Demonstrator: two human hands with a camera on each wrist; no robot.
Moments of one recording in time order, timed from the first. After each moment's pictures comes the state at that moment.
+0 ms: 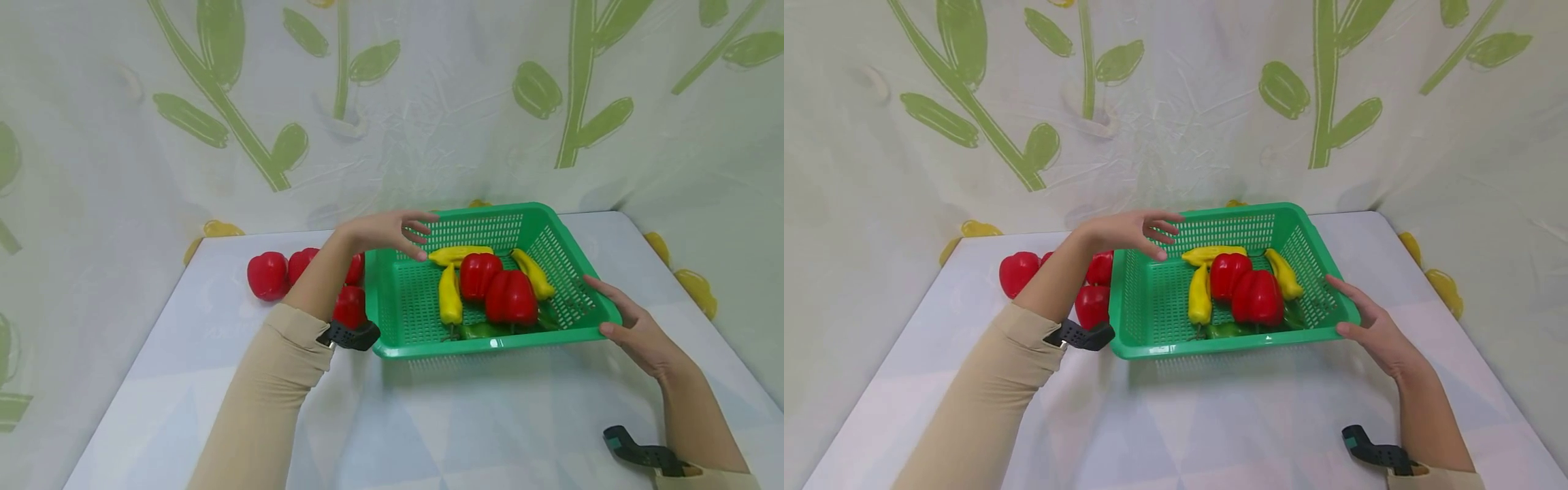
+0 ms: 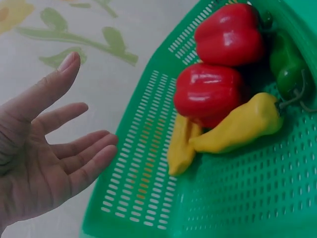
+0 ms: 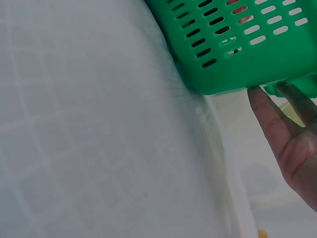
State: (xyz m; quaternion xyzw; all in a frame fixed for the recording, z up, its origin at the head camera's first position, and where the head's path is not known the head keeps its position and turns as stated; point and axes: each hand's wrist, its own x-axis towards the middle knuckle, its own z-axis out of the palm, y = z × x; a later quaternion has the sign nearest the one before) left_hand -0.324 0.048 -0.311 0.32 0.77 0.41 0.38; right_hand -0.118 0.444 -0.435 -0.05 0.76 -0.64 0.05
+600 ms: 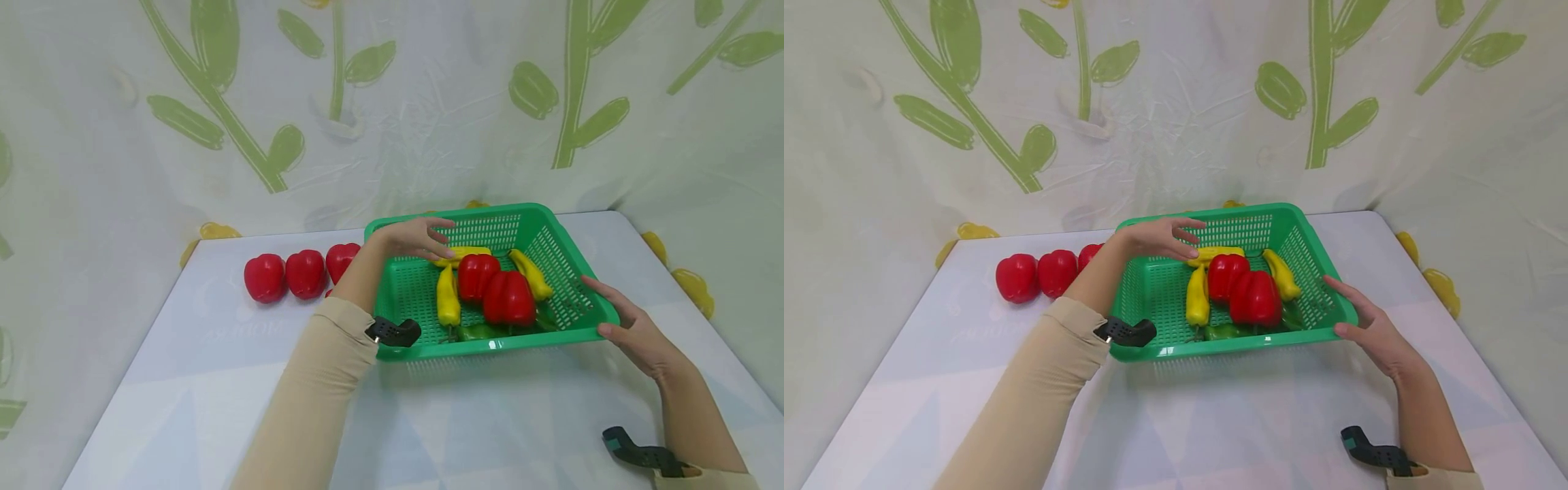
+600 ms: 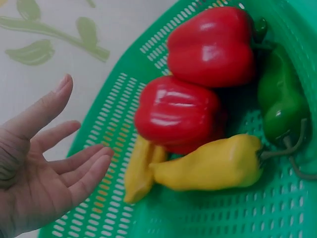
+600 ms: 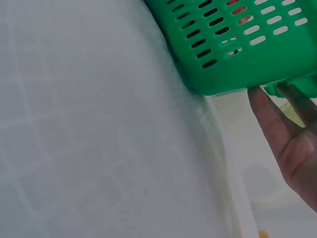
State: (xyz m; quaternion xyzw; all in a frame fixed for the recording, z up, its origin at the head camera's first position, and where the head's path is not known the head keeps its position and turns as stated) left_hand -0.332 0.100 -0.344 0.22 0.69 0.52 0.45; right_hand -0.117 0.444 -0.436 -0.05 0.76 -0.65 0.05
